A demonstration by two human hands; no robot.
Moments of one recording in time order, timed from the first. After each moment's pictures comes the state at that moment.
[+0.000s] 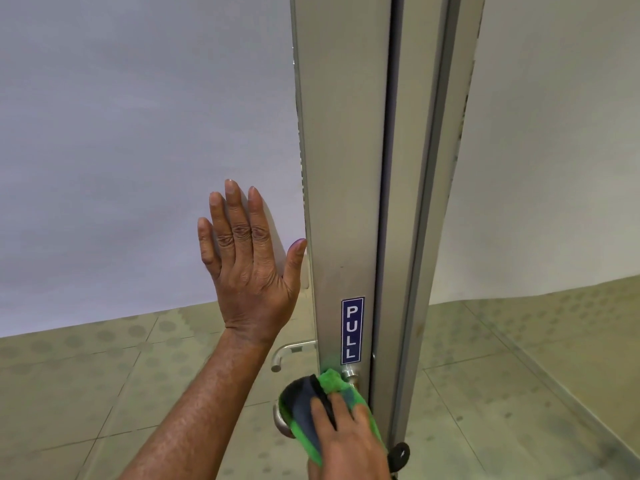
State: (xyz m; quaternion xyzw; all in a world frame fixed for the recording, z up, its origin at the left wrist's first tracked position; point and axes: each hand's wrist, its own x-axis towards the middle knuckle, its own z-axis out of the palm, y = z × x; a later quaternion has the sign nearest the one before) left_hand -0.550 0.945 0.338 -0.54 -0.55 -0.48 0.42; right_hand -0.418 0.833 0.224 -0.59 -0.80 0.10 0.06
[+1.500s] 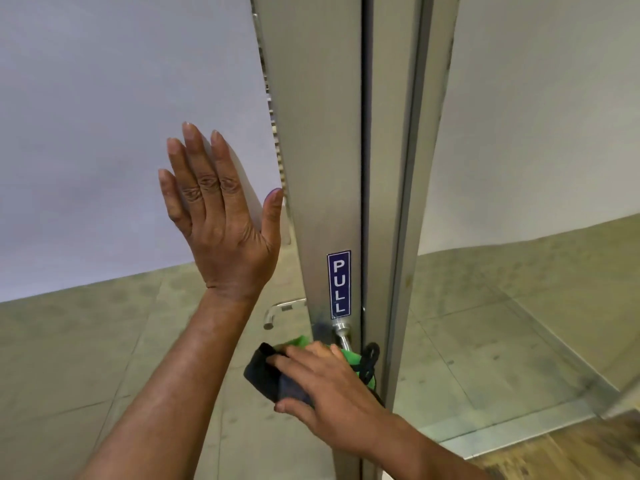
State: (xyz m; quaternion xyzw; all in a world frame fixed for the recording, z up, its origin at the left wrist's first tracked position) left_hand -0.551 0.948 0.339 -0.52 -0.54 -0.48 0.46; right_hand -0.403 0.852 0.186 -0.37 -0.89 0.11 0.24
